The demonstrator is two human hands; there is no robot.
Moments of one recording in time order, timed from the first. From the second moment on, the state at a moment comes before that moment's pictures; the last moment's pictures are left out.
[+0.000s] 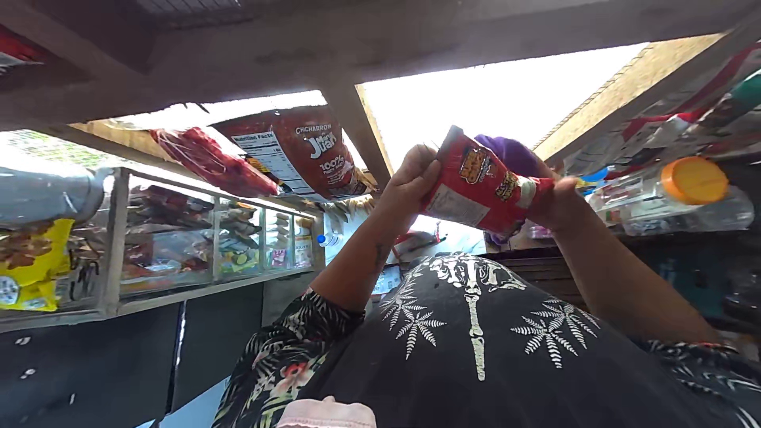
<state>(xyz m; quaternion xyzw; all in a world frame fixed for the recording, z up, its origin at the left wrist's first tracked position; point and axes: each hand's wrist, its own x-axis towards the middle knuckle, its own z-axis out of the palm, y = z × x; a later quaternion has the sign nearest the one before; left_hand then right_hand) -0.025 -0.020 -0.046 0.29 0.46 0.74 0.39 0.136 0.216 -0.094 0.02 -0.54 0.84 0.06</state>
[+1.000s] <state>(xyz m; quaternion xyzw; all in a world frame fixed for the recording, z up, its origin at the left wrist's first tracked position) -0.019 -0.039 -0.038 0.10 0.50 0.78 0.37 0.150 0.180 -0.081 0.23 -0.89 0.06 0.39</state>
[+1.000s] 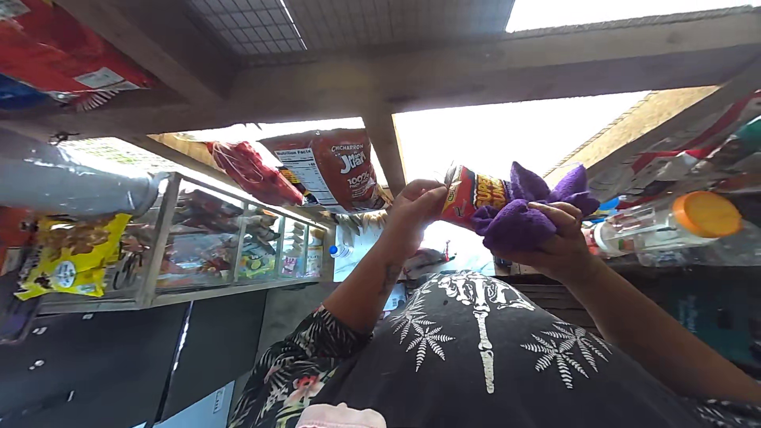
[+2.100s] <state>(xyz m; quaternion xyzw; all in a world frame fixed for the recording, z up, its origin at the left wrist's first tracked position) 0.025 -0.014 -0.071 0.19 0.29 0.88 0.33 0.085 0.129 -0.051 -0.14 -0.80 0.50 0.32</state>
